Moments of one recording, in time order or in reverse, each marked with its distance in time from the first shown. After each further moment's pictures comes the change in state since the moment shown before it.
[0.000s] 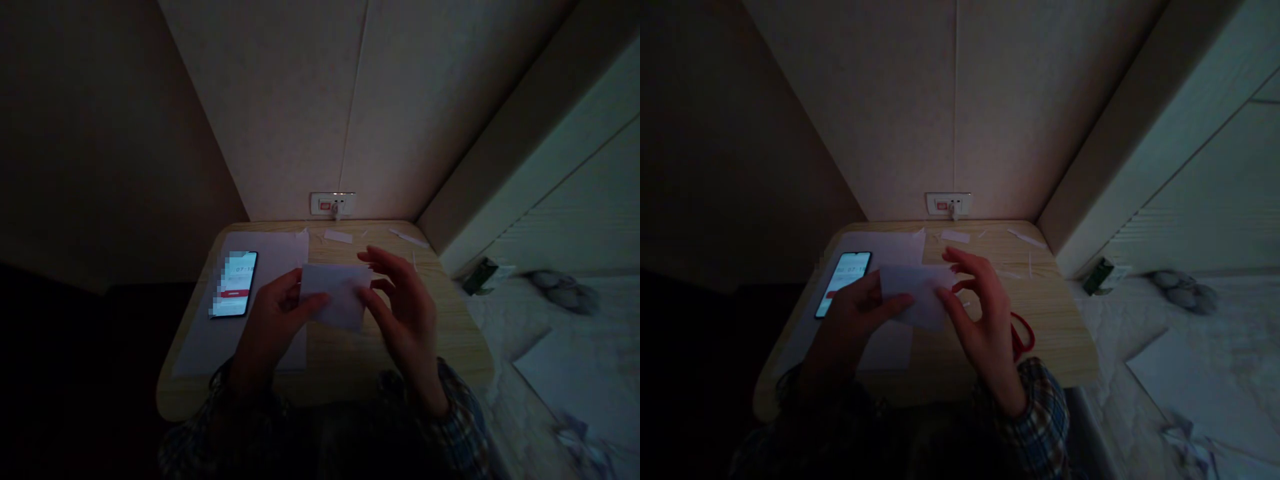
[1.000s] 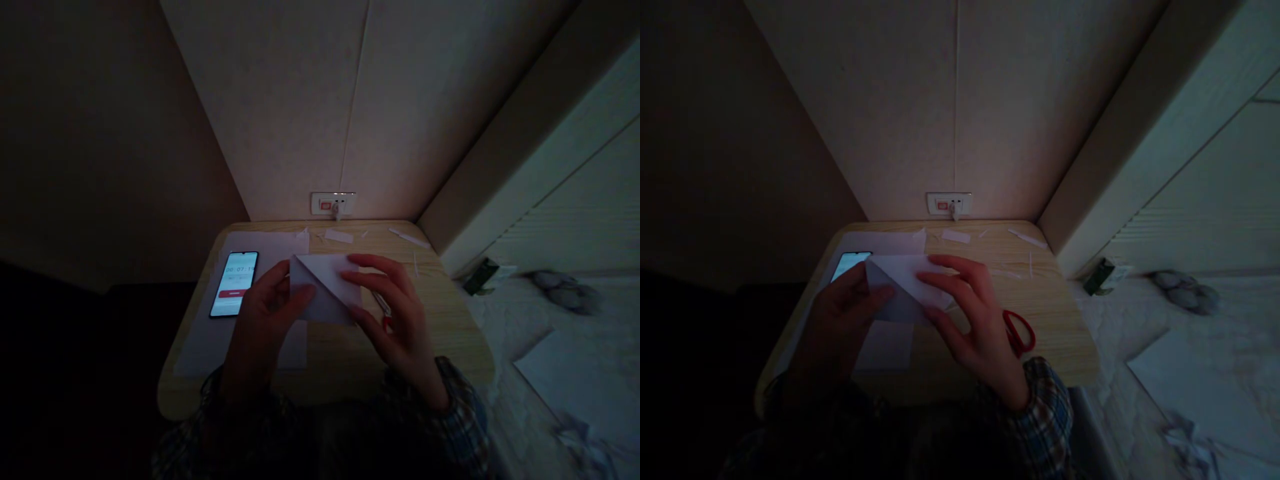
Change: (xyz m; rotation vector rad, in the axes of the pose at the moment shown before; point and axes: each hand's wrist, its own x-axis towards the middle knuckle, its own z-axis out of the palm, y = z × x) left_hand -0.006 0.011 0.007 -0.125 0.137 0.028; right_hand -0.001 -0.005 -0.009 -0.218 -0.213 -0.206
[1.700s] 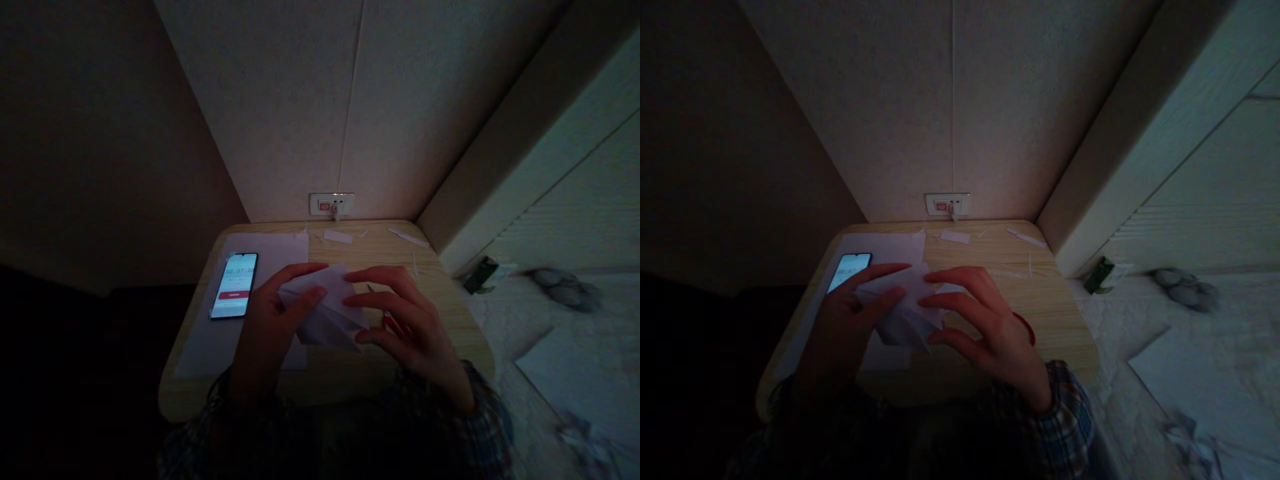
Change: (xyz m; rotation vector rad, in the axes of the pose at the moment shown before) left_hand 0.001 0.000 0.003 0.110 0.005 -0.010; right_hand 0.004 0.003 -0.024 -0.089 -0.213 -0.152
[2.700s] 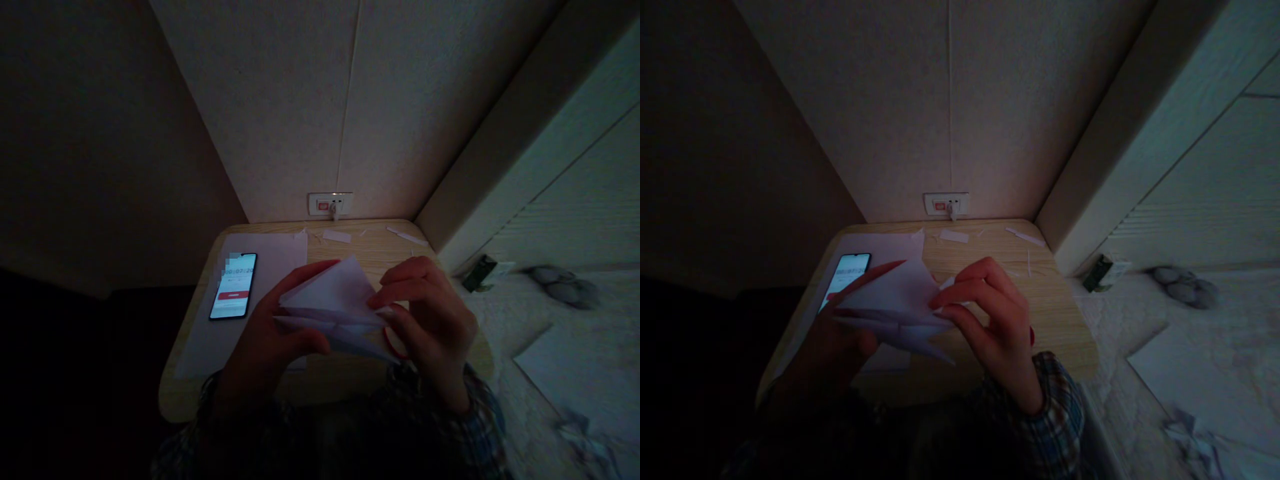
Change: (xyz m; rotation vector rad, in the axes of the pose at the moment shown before) left_hand -0.016 0.009 -0.004 -0.250 -0.276 -0.065; right_hand 0.007 -0.016 0.004 0.147 0.388 0.084
